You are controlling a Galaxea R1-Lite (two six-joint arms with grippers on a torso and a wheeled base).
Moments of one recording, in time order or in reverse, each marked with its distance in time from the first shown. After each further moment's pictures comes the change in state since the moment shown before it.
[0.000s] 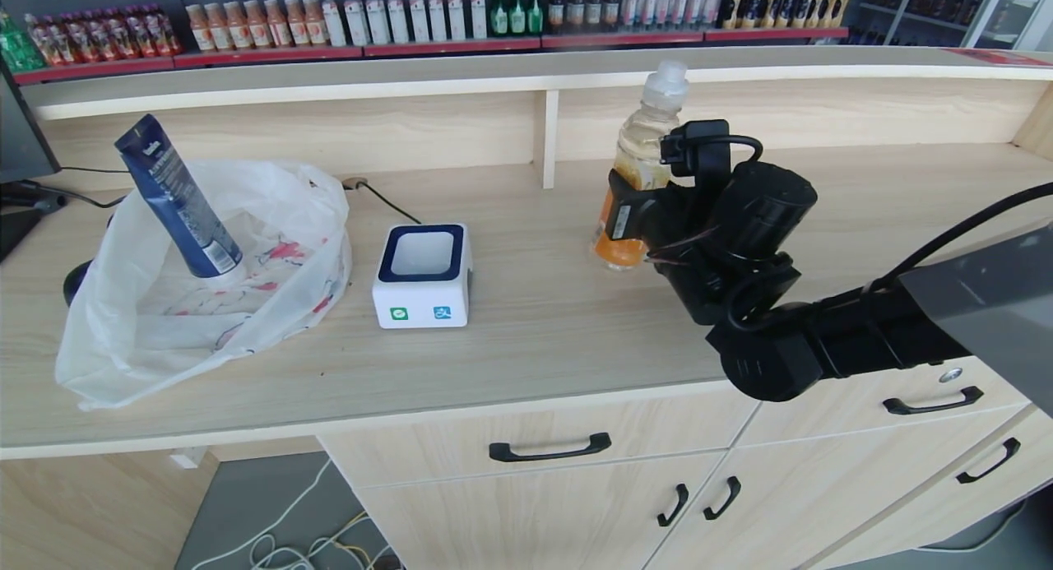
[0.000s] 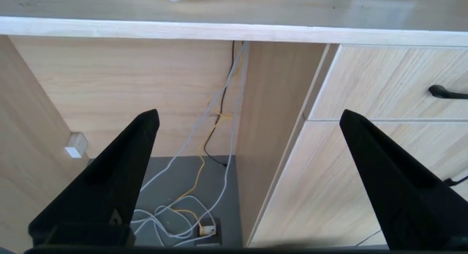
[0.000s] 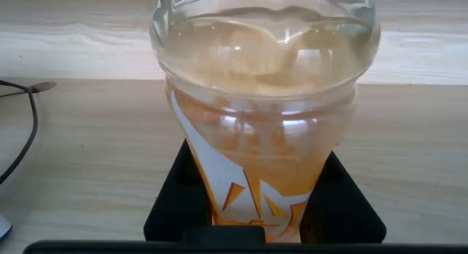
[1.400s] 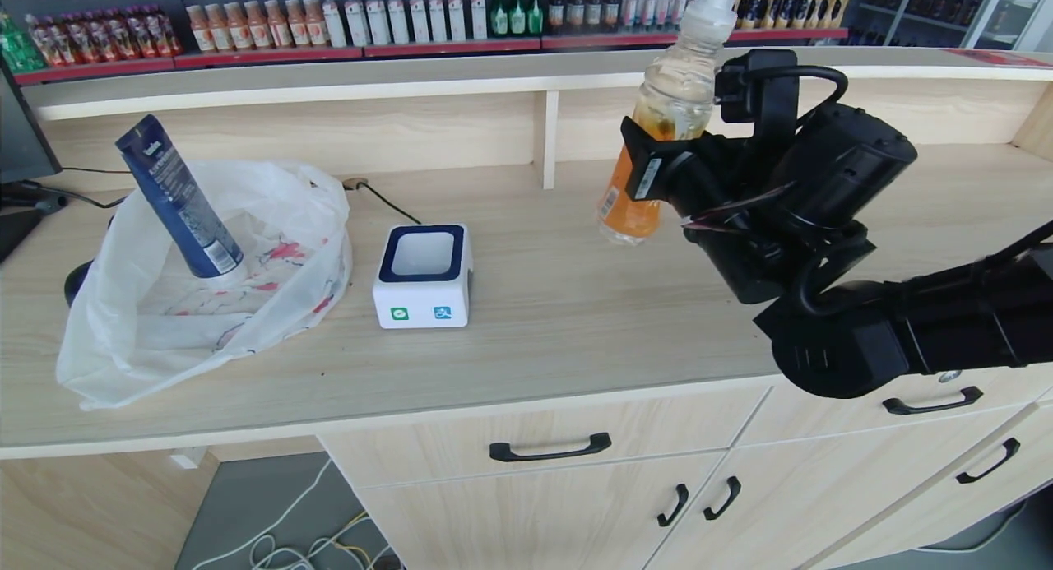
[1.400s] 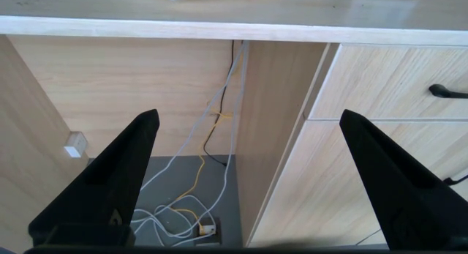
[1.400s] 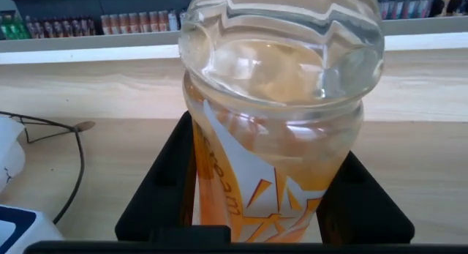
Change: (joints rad) left arm 0.000 0.000 0.000 0.000 0.000 0.000; right arm 0.030 -0.154 0.064 -0.010 0.032 0.005
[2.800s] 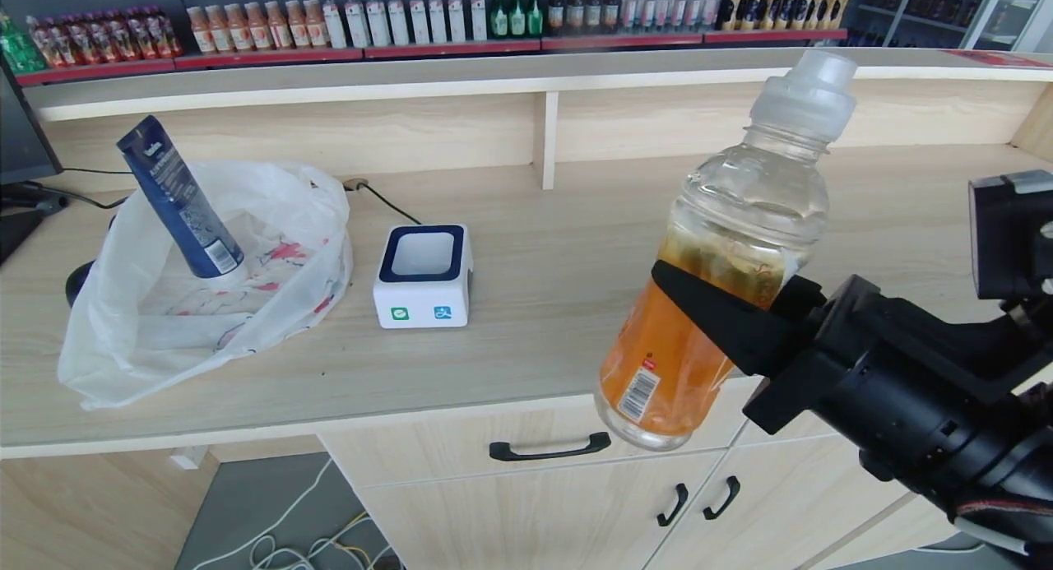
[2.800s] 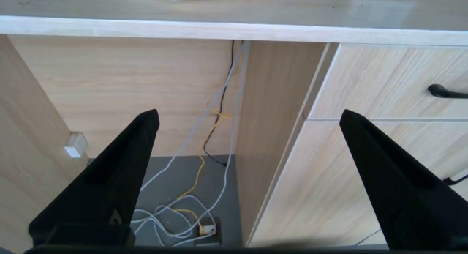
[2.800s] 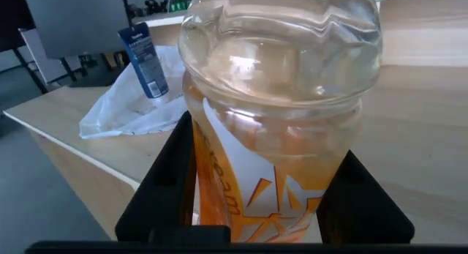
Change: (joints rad) left arm 0.000 0.000 0.000 0.000 0.000 0.000; right arm 0.254 -0.468 0.754 -0.156 0.219 0.179
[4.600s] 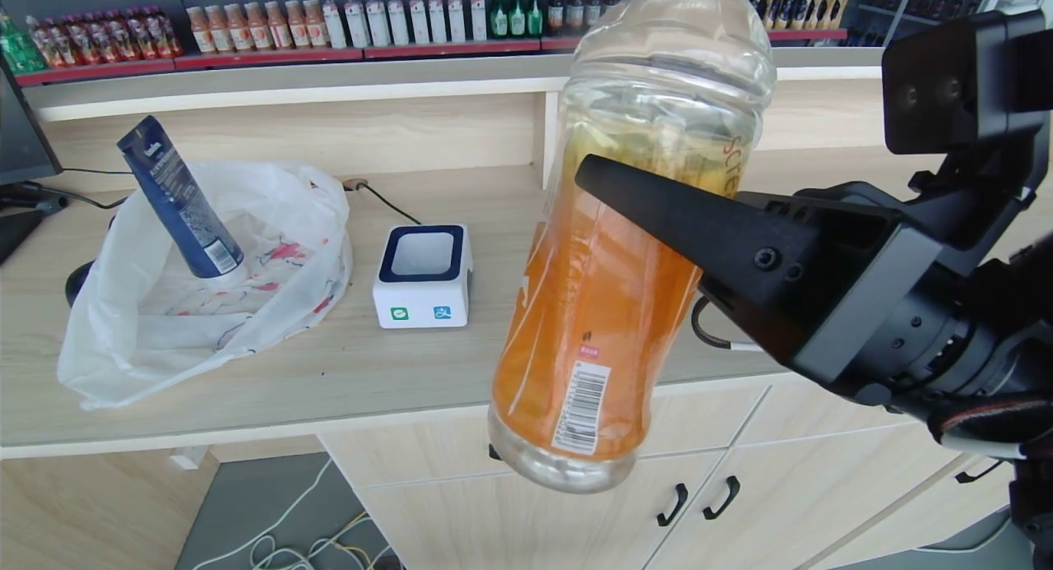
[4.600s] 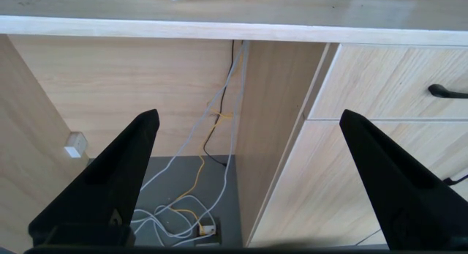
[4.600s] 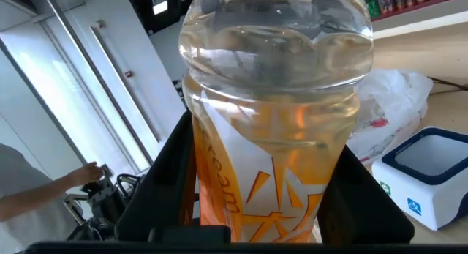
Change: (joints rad) left arm 0.000 0.000 0.000 0.000 0.000 0.000; right arm -0.001 0.096 -0.284 0.002 0.521 0.422
